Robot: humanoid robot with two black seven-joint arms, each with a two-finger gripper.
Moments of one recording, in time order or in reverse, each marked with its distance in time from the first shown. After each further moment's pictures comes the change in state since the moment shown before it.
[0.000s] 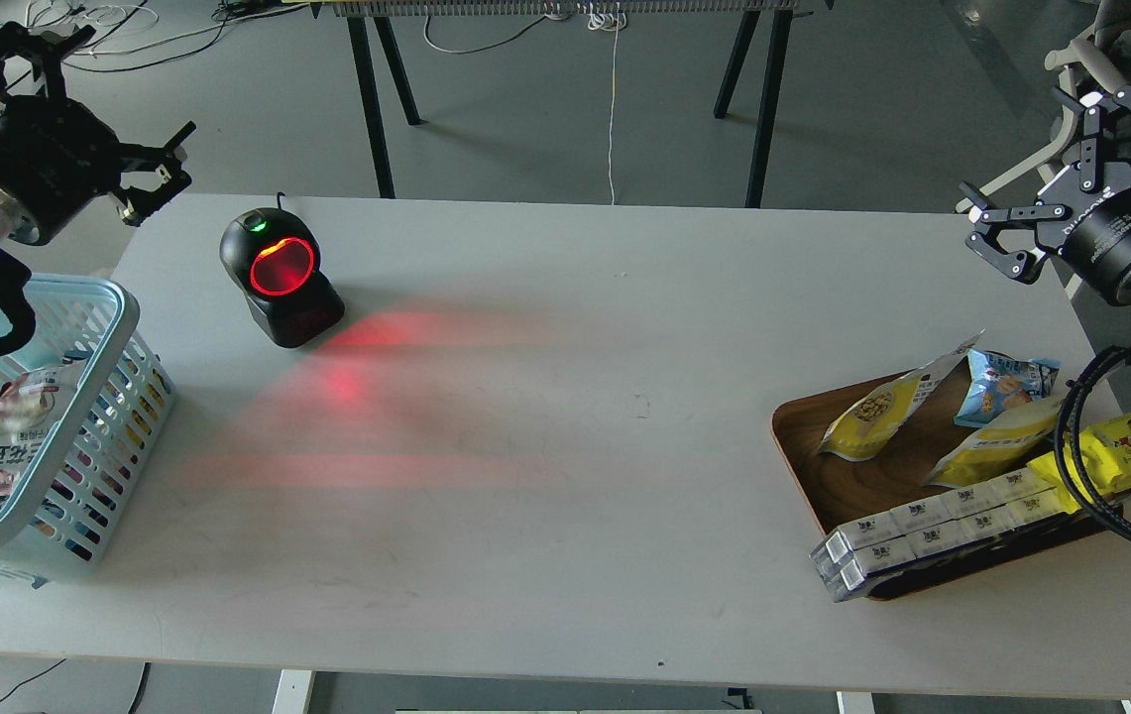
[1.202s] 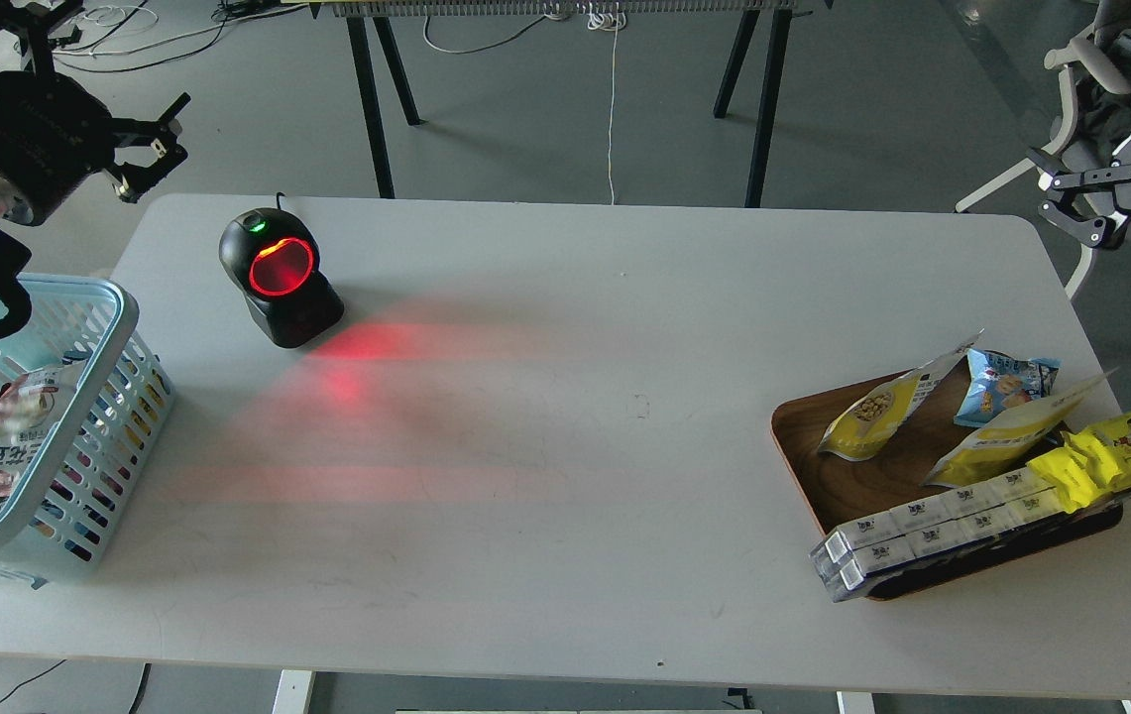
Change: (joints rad) left arm -0.007 -0.002 -0.041 0.026 0.001 -0.035 0.001; right arm 0.151 -0.221 -0.141 0.098 -0.005 -0.025 -0.060
